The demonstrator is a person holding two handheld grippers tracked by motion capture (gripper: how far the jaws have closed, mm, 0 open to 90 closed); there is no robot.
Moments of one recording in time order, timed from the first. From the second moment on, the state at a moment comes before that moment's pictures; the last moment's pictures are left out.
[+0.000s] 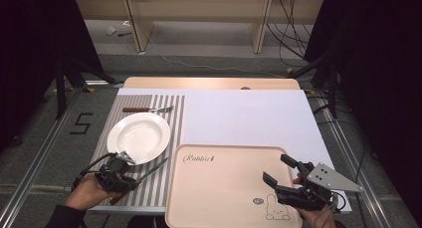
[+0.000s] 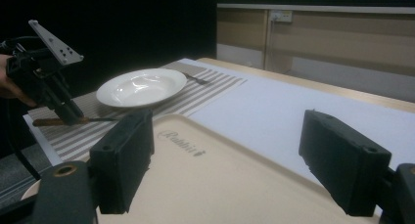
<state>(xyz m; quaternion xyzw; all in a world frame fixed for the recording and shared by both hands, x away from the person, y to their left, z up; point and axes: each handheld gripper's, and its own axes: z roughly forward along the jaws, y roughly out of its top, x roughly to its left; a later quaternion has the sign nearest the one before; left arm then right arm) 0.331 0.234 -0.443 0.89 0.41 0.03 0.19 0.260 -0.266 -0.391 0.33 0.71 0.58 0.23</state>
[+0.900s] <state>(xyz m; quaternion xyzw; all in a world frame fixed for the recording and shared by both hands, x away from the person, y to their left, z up) 0.325 0.212 -0.433 0.88 0.39 0.03 0.25 0.260 -0.266 -0.391 0.33 0.71 0.58 0.23</state>
